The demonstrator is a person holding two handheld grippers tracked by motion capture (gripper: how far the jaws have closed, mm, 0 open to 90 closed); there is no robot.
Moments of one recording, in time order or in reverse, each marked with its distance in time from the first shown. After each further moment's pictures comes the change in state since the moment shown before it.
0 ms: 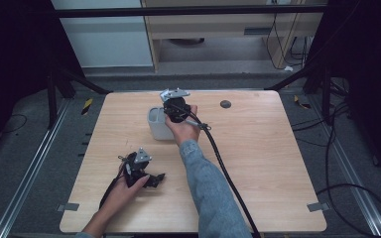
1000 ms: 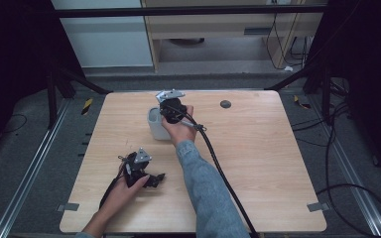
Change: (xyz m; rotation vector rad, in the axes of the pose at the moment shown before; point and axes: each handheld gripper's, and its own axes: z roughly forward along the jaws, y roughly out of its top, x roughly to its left) left arm 0.000 0.000 0.000 0.000 0.000 0.000; right arm 0.010 0.001 0.007 0.015 0.006 -0.017
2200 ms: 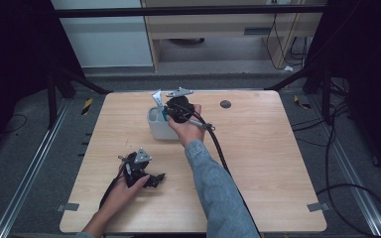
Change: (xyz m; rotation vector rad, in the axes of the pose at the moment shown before) left arm 0.000 0.000 0.000 0.000 0.000 0.000; right arm -0.015 0.005 -0.032 0.021 0.034 0.000
